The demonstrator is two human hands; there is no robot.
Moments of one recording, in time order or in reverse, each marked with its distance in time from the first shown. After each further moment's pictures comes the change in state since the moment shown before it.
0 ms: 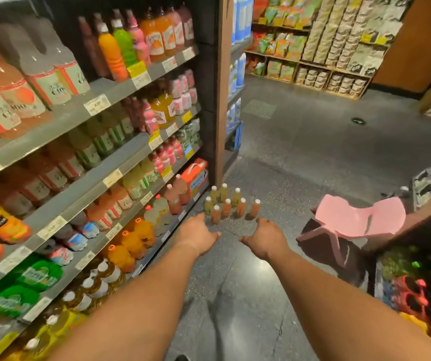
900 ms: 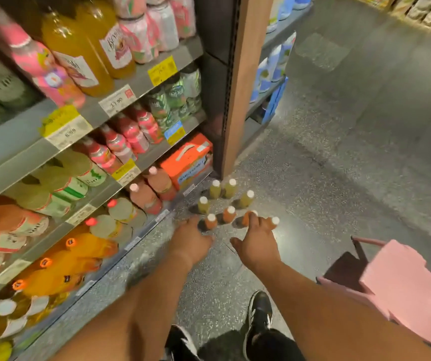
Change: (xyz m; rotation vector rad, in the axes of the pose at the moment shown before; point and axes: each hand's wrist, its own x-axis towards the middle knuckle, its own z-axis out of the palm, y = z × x) left_hand 0.483 0.028 0.146 -0.274 -0.088 -0.333; right_hand 0.514 0.013 0.104 -0.022 -0.151 -0.196
